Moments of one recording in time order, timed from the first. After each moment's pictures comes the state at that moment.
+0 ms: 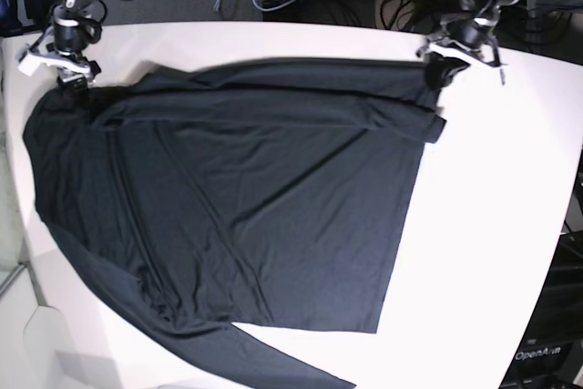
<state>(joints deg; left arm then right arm) 19.5 8.6 -43.4 90.8 -30.7 -39.6 39.6 -20.3 -2.1 40.4 81.3 43.8 17.7 -12.6</state>
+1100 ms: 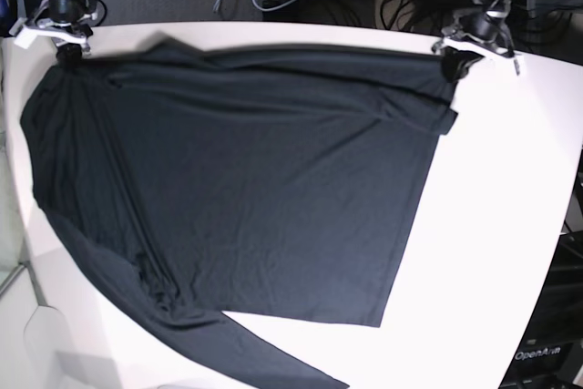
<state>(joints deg) 19.7 8.7 -48.3 90.7 -30.4 -39.7 39.8 -27.7 -1.8 41.9 84.0 44.2 17.9 -14.5</state>
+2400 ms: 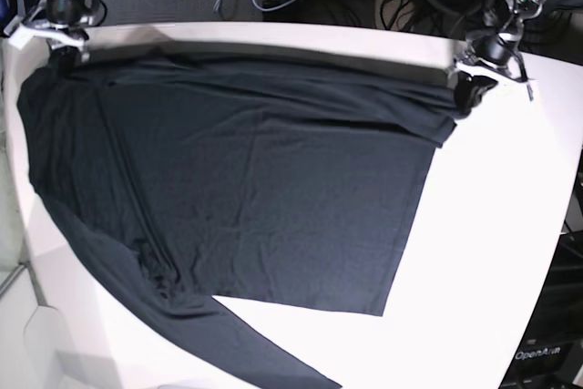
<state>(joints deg) 14.5 6.4 -48.5 91.1 -31.1 -40.1 39.8 -28.4 -4.5 41.8 90.3 43.5 17.7 -10.4</state>
